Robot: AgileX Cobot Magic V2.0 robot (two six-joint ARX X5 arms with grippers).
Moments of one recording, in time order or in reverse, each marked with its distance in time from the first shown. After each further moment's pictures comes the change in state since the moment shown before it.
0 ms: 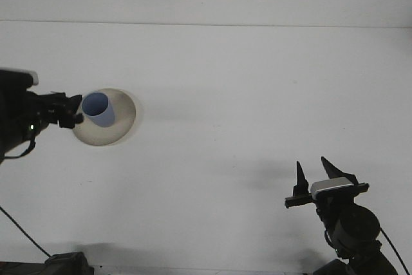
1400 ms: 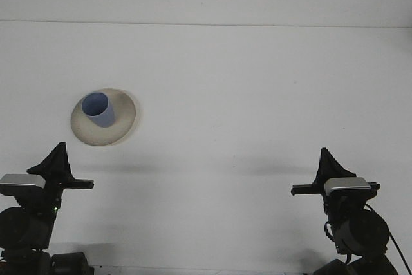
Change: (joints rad) left arm -0.061 -0.826 -1.073 0.824 -0.305 -0.104; right arm 0.000 0.000 -0.001 0.173 0.089 0.044
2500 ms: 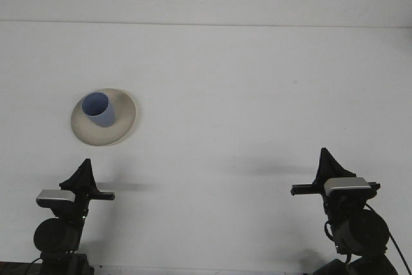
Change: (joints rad) left arm -0.118 -0.277 -0.500 0.254 -0.074 -0.045; right arm 0.000 0.000 0.000 0.001 0.000 0.000
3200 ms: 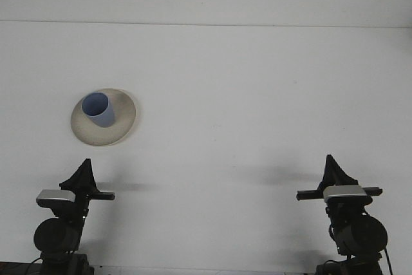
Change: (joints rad) left arm 0.000 0.000 0.000 0.000 0.000 0.000; right arm -0.333 -0.146 -0.248 0.122 -0.307 -0.166
